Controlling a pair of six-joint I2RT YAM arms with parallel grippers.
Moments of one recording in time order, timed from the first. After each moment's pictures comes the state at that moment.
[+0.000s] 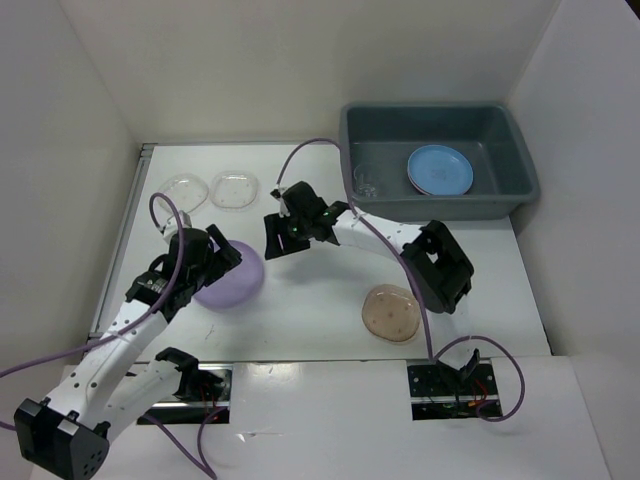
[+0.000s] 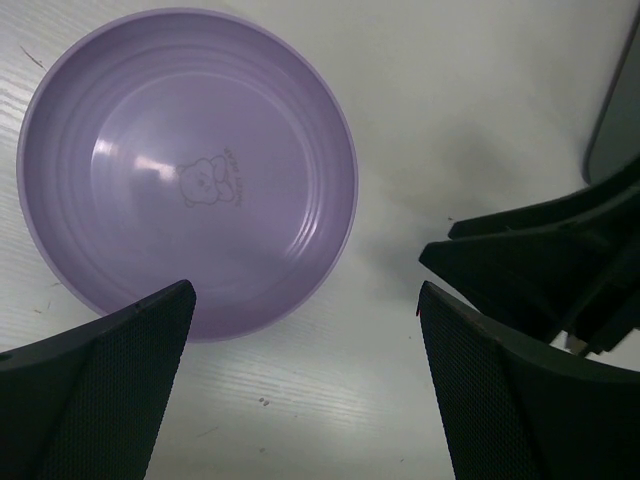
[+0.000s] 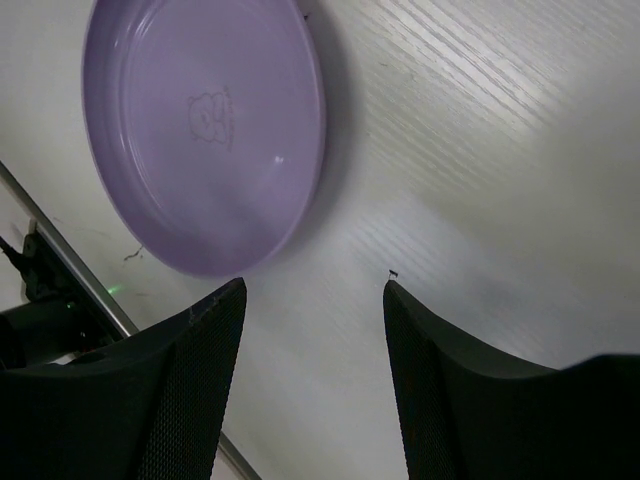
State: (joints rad) left arm -0.35 0.83 0.71 -0.62 -0.27 -0.87; right arm 0.80 1.98 1.49 -0.33 -0.29 0.47
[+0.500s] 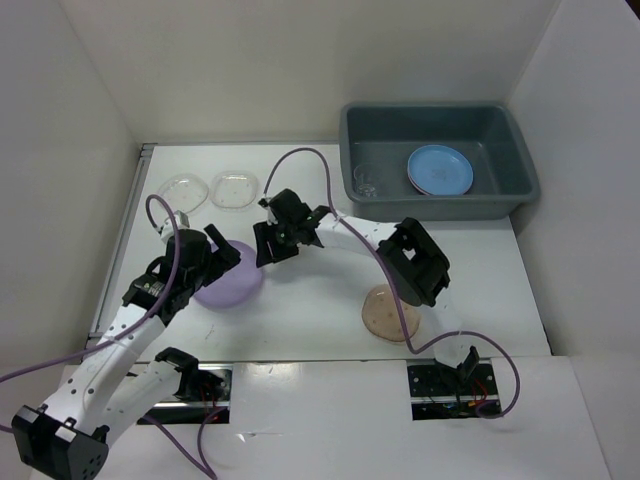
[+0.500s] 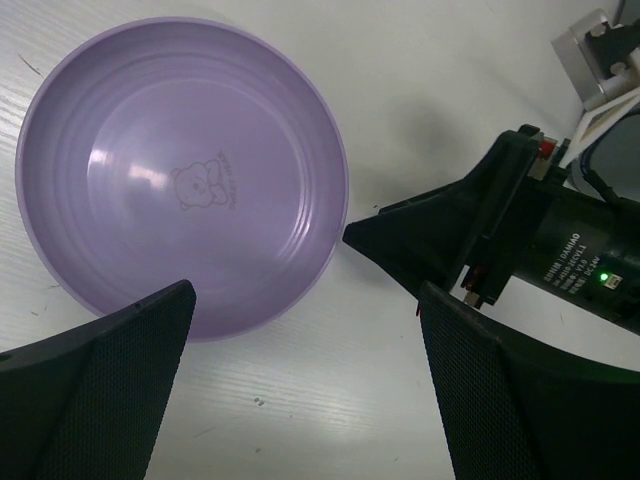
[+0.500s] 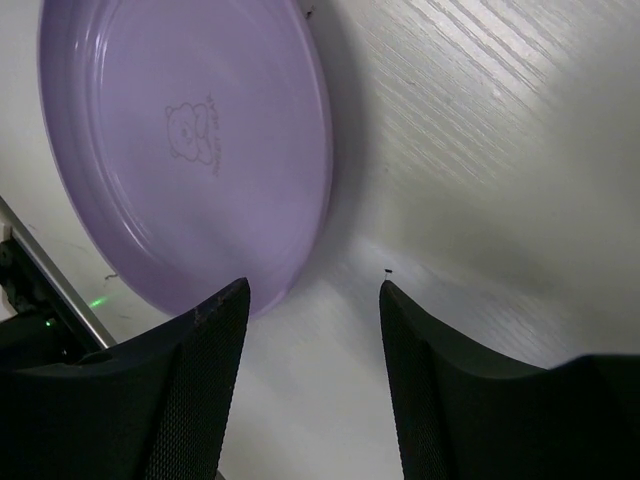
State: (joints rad) left arm -0.35 0.80 0.71 -0.62 -0.27 -0.87; right arm 0.83 2.15 1.61 -0.32 -0.31 0.47
